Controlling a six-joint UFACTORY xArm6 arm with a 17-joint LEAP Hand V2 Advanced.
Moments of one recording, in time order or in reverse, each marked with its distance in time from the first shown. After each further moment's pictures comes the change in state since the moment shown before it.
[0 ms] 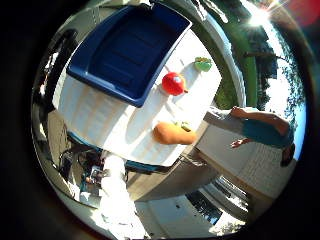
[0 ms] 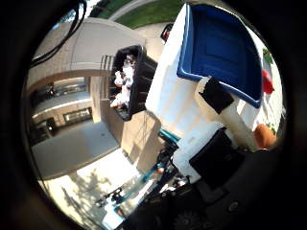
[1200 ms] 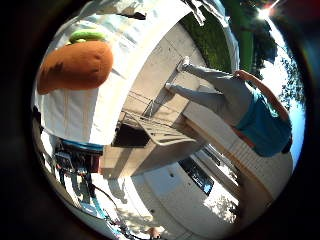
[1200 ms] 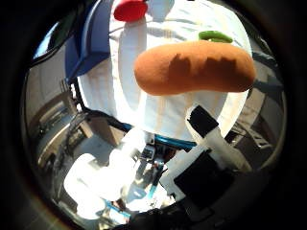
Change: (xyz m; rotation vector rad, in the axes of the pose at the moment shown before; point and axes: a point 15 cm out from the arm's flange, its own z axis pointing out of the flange) arm 0.277 0.109 0.152 -0.340 0.145 0.170
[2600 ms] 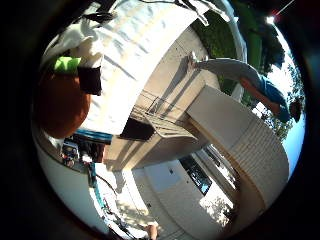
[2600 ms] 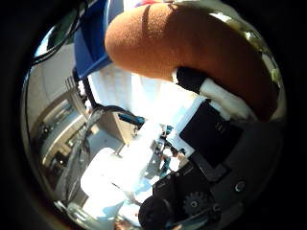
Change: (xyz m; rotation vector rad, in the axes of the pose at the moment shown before) arm -0.032 0.020 -0.144 0.059 -0.120 -0.033
